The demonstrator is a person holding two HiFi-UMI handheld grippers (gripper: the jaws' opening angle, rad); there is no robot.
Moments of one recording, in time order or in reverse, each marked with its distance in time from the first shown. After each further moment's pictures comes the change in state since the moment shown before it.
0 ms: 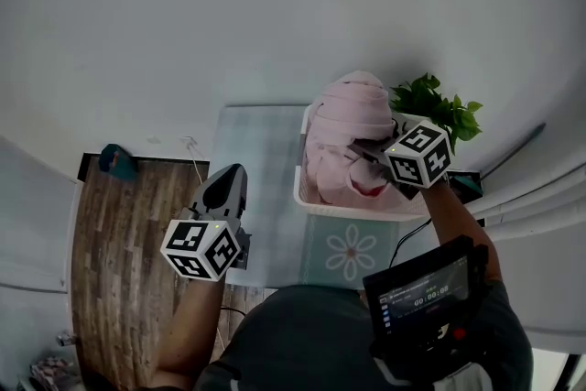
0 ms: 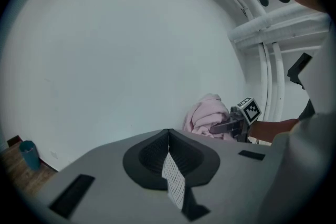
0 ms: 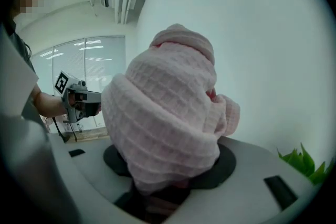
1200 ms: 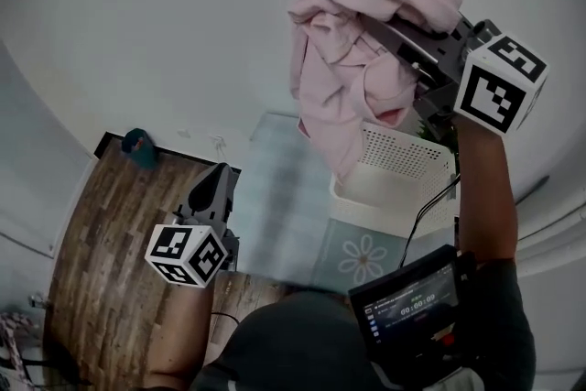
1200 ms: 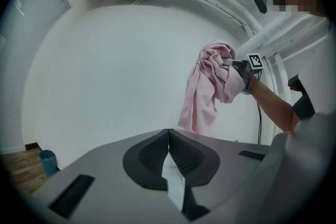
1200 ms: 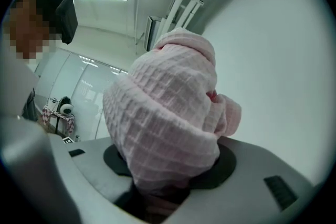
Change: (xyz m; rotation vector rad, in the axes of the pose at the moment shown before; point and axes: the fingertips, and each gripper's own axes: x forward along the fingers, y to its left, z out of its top) left arm -0.208 0.039 0.088 -0.014 -0.259 0.158; right arm -0.130 0.224 0.385 -0.329 -0.536 0.125
